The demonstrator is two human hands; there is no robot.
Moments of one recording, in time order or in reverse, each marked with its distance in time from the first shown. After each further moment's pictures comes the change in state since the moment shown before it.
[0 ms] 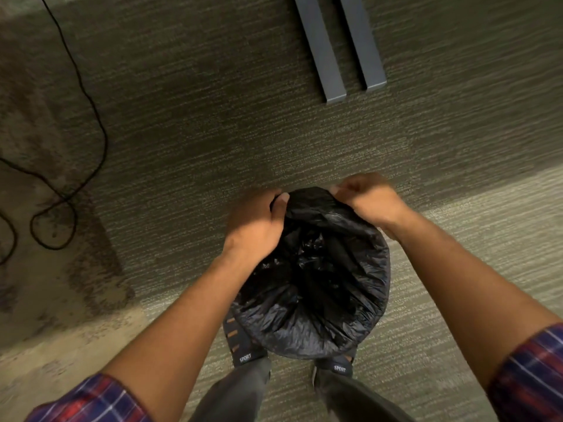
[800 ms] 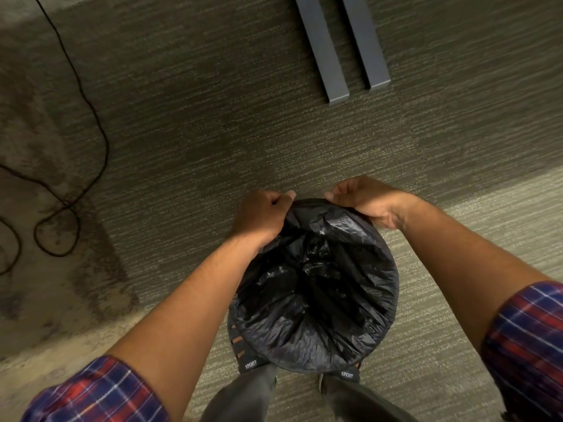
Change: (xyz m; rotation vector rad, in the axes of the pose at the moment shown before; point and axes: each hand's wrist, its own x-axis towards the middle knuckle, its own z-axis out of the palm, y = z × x) left_hand 0.033 -0.004 0.004 -0.349 -0.139 -0.253; right_hand 0.045 0.012 -0.001 0.263 -0.429 0.157
